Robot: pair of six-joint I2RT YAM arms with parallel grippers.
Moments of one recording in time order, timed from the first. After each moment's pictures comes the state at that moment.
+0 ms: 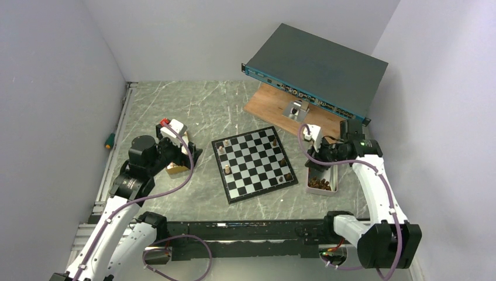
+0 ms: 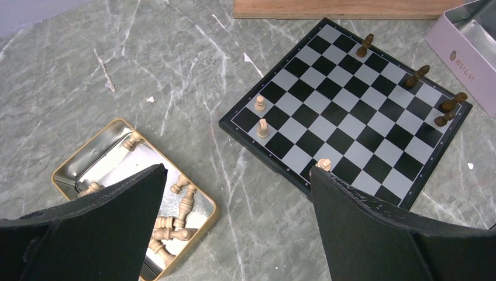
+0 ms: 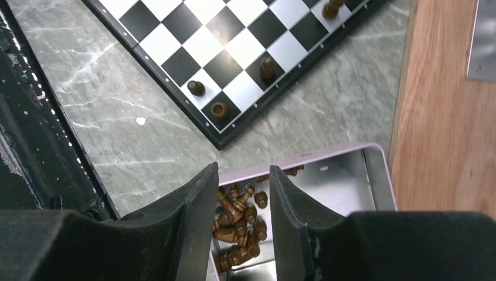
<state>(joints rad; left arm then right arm) -0.28 0.66 0.68 -0.32 0.26 0.08 0.00 1.06 0.92 -0.97 -0.72 -0.98</state>
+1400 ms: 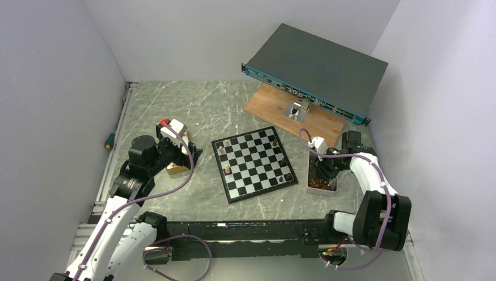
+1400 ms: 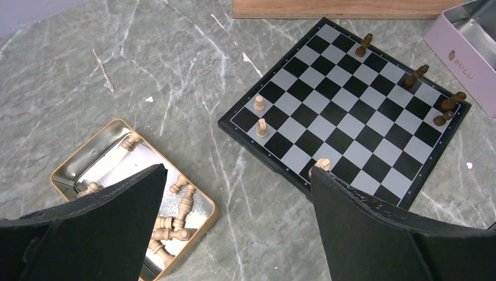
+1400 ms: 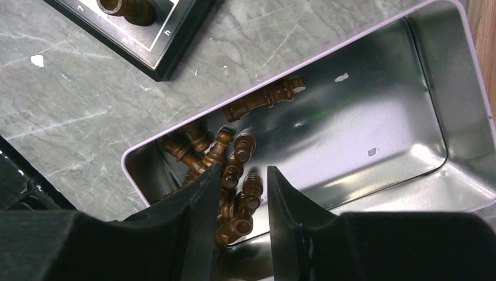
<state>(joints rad) -0.28 0.66 0.68 -0.32 0.26 0.08 -0.18 1.21 0.71 -0.81 -0.53 -1.01</state>
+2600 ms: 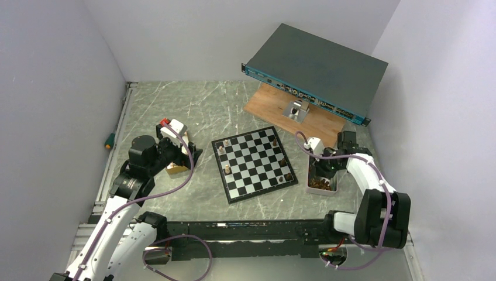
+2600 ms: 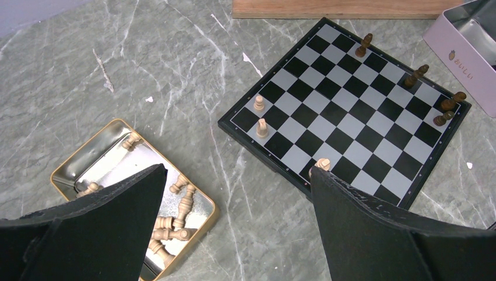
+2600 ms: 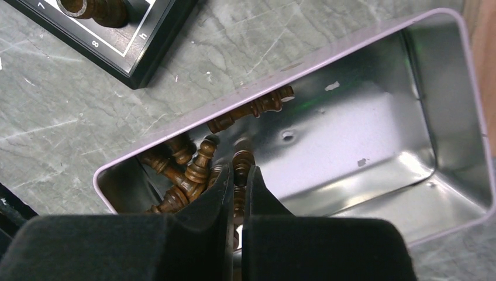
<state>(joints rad) -0.28 0.66 0.68 -0.32 0.26 0.08 -0.13 1.25 0.67 -0.71 -0.47 -0.98</state>
